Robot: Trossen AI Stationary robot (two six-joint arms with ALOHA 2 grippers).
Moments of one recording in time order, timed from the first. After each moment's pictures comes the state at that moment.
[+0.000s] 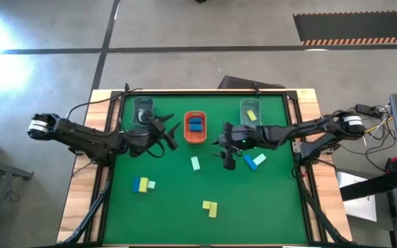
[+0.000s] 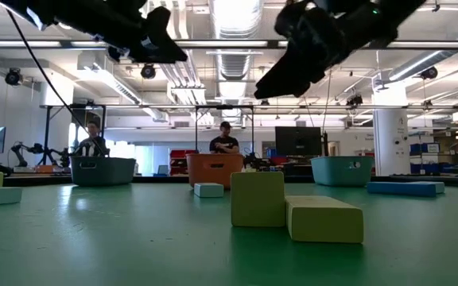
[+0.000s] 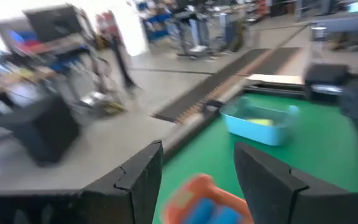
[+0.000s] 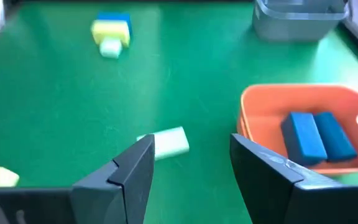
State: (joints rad) left arm -0.11 1.15 0.60 0.40 -0.84 0.02; right arm -0.02 1.45 0.82 0.11 -0.03 -0.01
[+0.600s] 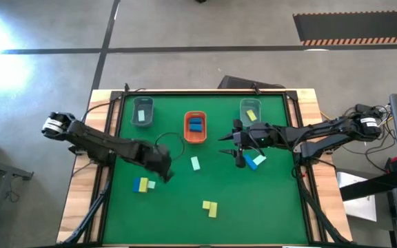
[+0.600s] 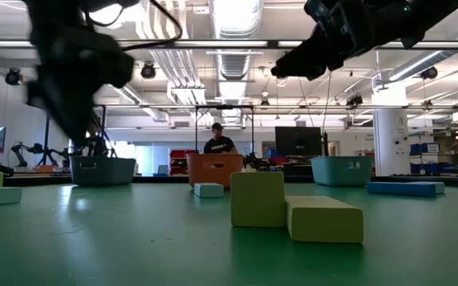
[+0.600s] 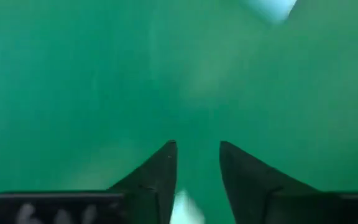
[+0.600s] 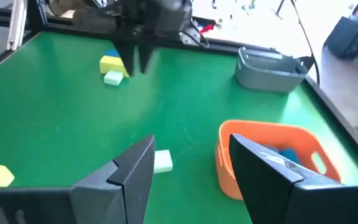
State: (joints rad) left arm -0.27 1.39 0.89 -0.78 -0.08 -1.09; right arm -0.02 1.26 0.65 0.26 -0.02 -0.15
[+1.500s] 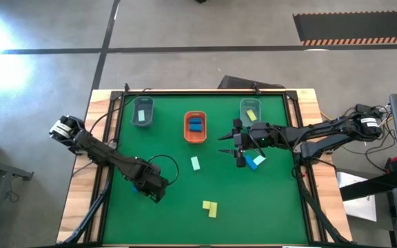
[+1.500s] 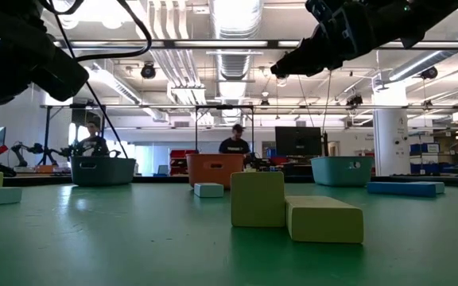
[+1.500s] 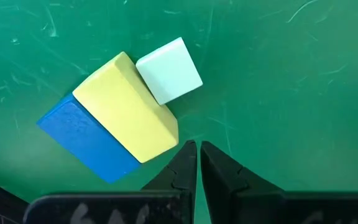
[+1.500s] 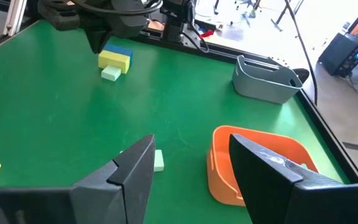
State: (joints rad) left arm -0.47 1.51 0.95 -0.91 0.19 -1.42; right arm -0.02 1.25 0.64 0.27 -0.02 -0.24
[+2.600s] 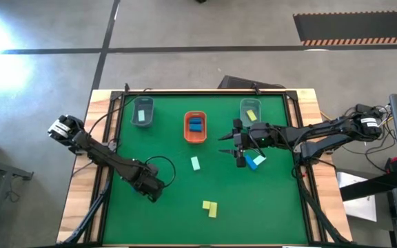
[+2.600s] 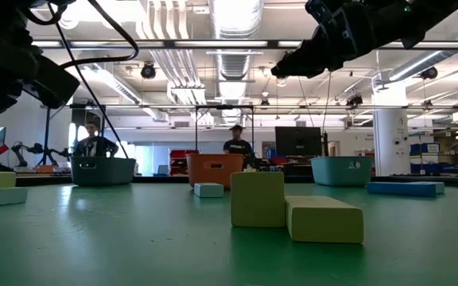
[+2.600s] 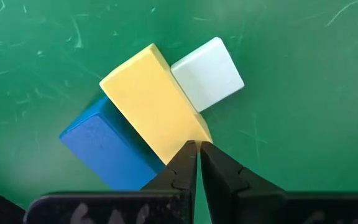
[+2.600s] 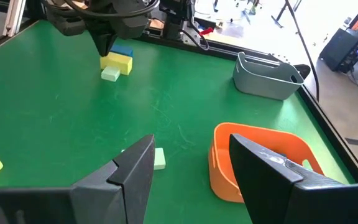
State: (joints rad) left arm -0.49 1.50 0.88 -0.87 0.11 -1.42; right arm -0.02 1.25 0.64 0.26 -0.02 -0.22
